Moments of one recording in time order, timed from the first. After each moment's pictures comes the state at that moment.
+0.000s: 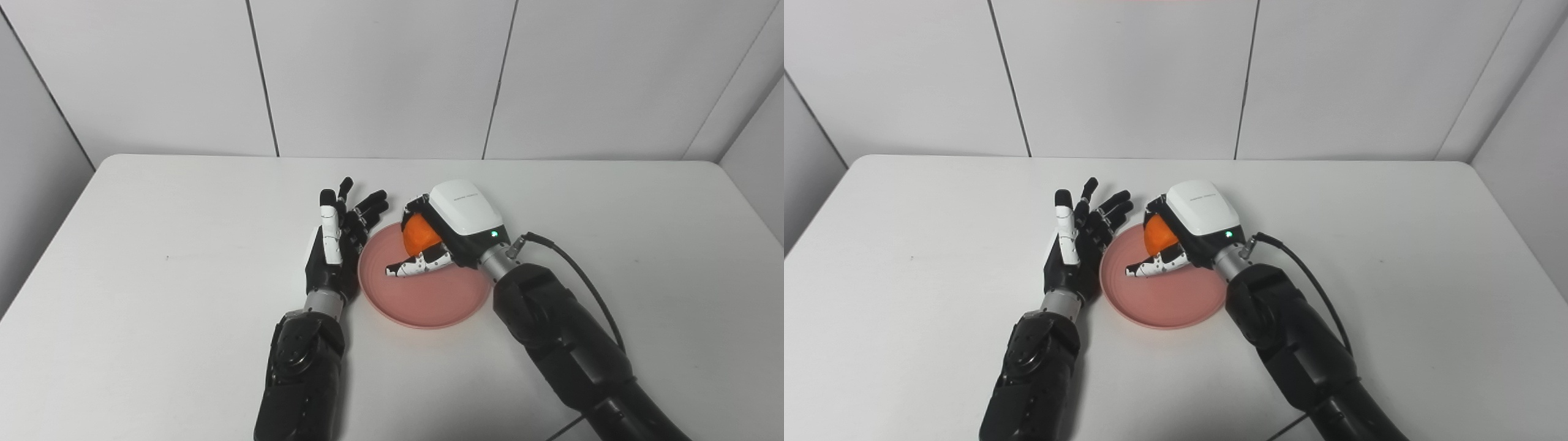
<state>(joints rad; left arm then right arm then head) -0.36 -0.20 0.06 0.34 -0.24 0.03 -0.07 -0.54 -0.22 0.44 0.20 -0.90 -0.02 0.06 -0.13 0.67</state>
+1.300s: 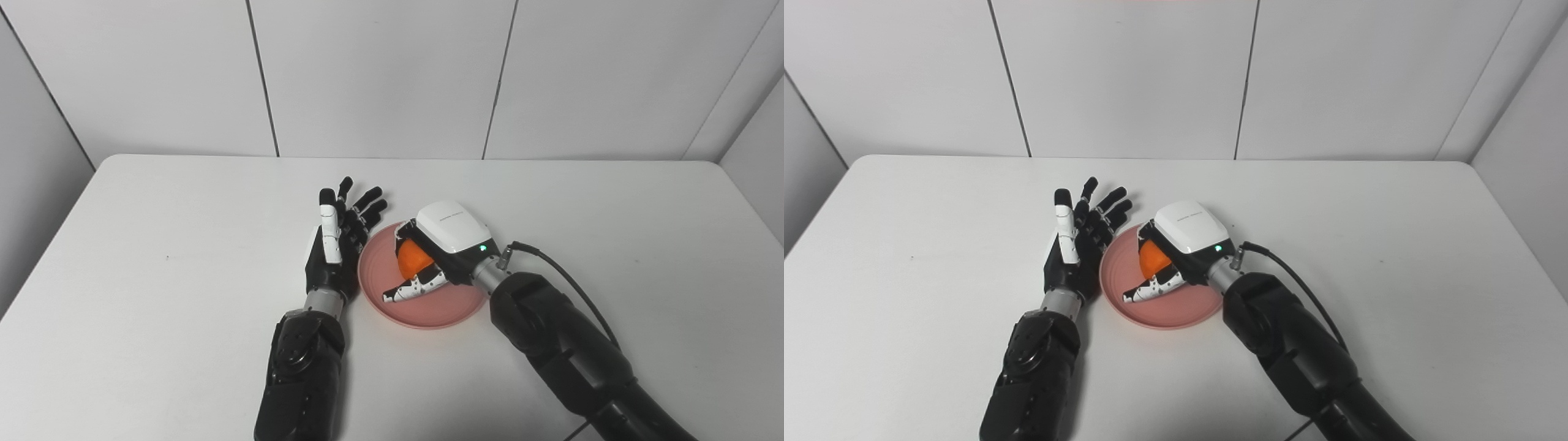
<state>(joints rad) -0.37 -0.20 0.06 0.34 -0.24 0.03 -0.07 -0.54 -0.25 0.51 0.20 -0.90 -0.02 0.14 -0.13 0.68</state>
